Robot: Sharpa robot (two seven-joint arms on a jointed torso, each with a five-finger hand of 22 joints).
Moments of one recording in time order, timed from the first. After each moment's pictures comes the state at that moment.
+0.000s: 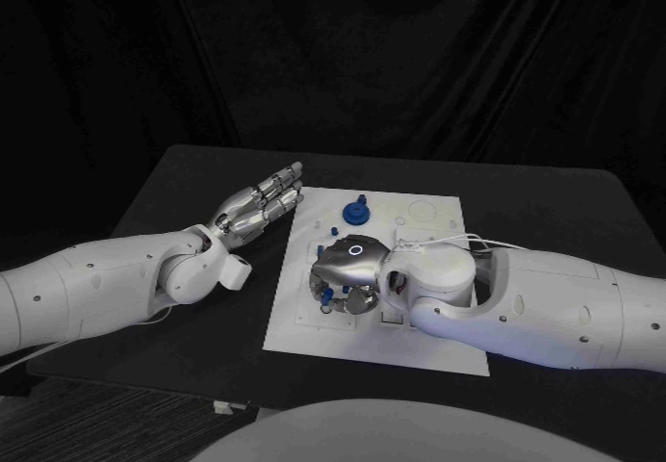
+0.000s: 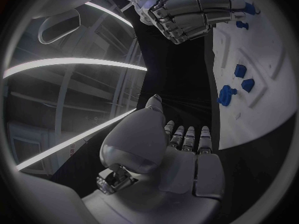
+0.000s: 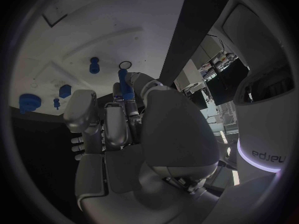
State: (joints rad) left arm 1.11 -0.91 -0.21 1.36 -0.17 0.10 0.68; left_hand 1.43 0.24 -0.25 0.28 0.40 0.14 -0.09 0.02 0.02 0.00 -0.01 0.05 0.02 0.00 0.03 0.01 0.01 0.11 -0.01 0.09 0.01 0.00; right arm 1.19 -0.51 -0.21 1.65 -1.80 -0.10 -0.11; right_hand 1.46 -0.18 0.39 0.05 0.46 1.03 0.13 0.21 0.31 1.05 0.07 0.36 0.07 1.46 -0.02 1.35 1.17 0.12 1.43 0.08 1.06 1.30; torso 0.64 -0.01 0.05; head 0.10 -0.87
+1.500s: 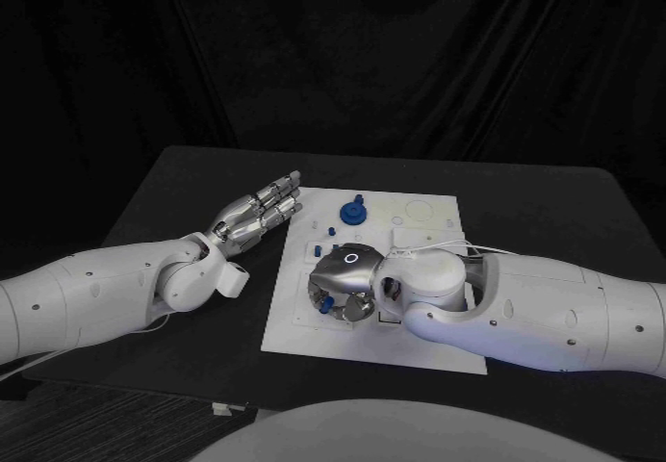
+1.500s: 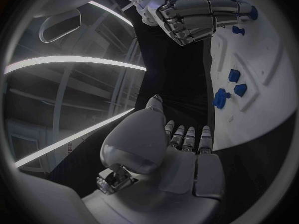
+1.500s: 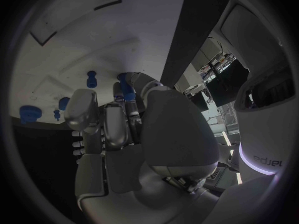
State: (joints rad) left arm 1.09 -0.91 -0.21 1.35 -0.17 0.12 0.68; left_hand 1.44 0.25 -0.25 0.28 0.40 0.14 -0.09 0.02 0.02 0.01 0.00 0.05 0.02 0.00 0.03 0.01 0.01 0.11 0.00 0.11 0.01 0.00; right arm 1.17 -0.50 -0.21 1.64 -1.81 -0.06 -0.12; right_hand 1.46 -0.18 0.38 0.04 0.44 1.03 0.12 0.21 0.32 1.05 0.07 0.36 0.07 1.46 -0.02 1.34 1.16 0.12 1.43 0.08 1.05 1.30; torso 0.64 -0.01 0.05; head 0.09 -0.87
